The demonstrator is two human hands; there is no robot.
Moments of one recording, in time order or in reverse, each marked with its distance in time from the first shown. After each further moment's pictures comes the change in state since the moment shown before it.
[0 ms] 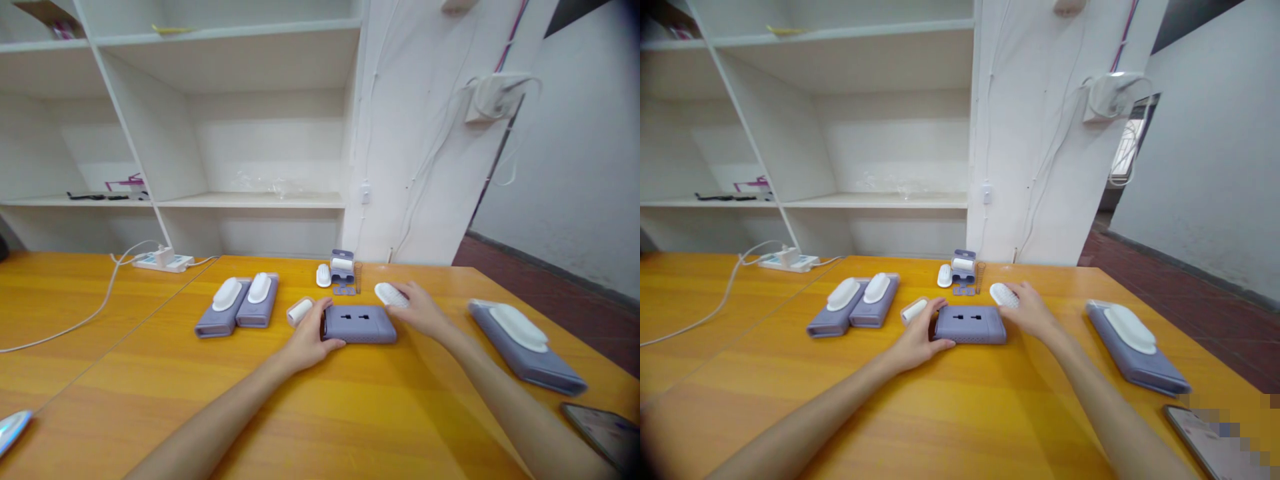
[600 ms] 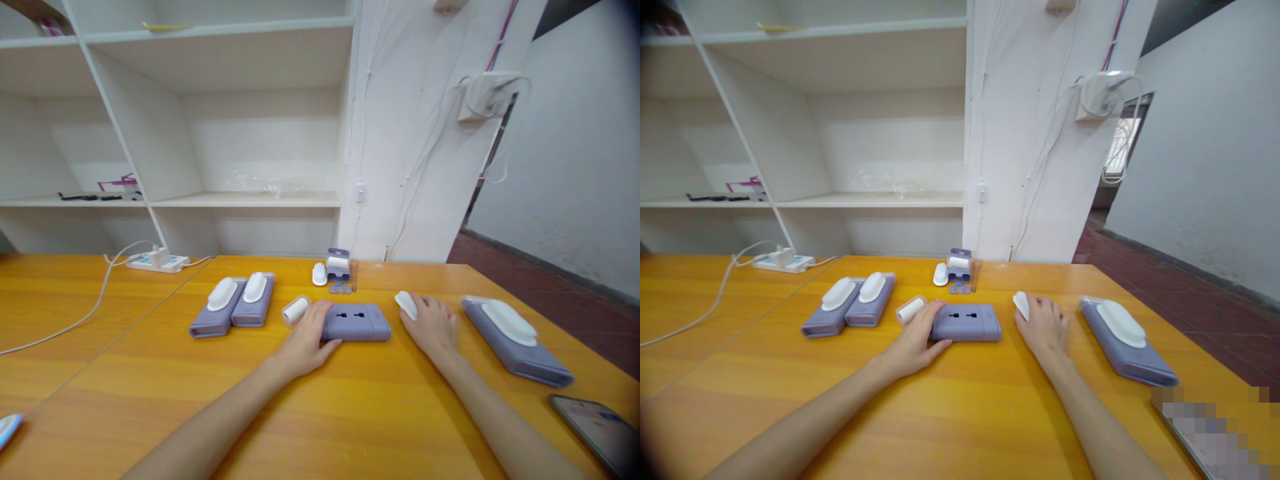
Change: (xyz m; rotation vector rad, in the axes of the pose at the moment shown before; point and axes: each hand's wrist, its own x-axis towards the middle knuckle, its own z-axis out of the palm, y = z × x) left_hand -0.006 0.012 0.000 0.220 -0.041 0.194; right_hand -0.040 0.026 0.027 -0.426 0.256 0.305
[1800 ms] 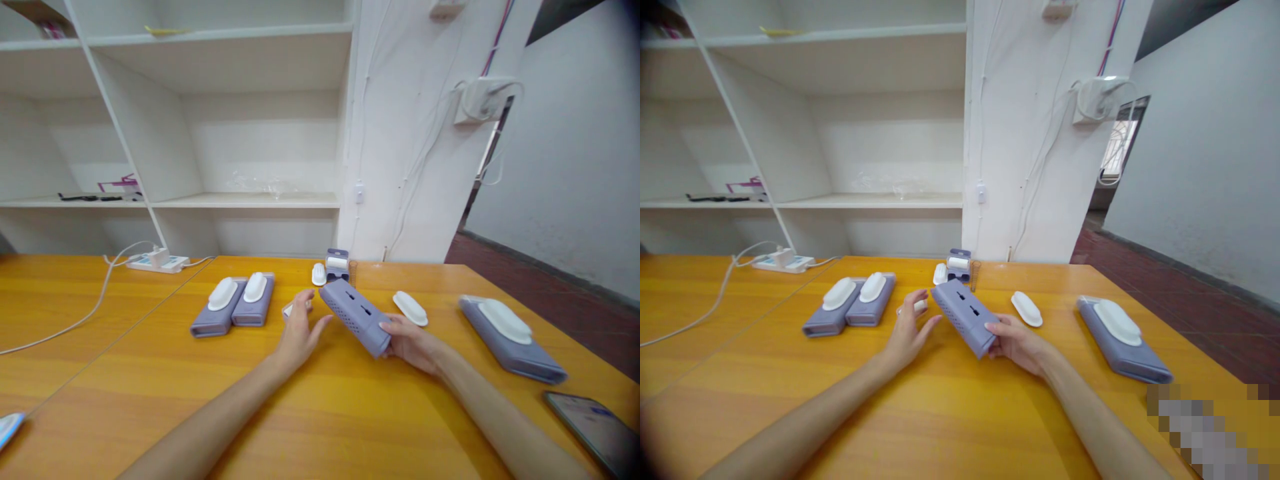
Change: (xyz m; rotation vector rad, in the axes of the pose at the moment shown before) left_hand 0.001 -0.008 0.006 -0.028 0.371 -0.072; right_hand -0.026 -0.037 -0.028 1.740 -1.107 0.108
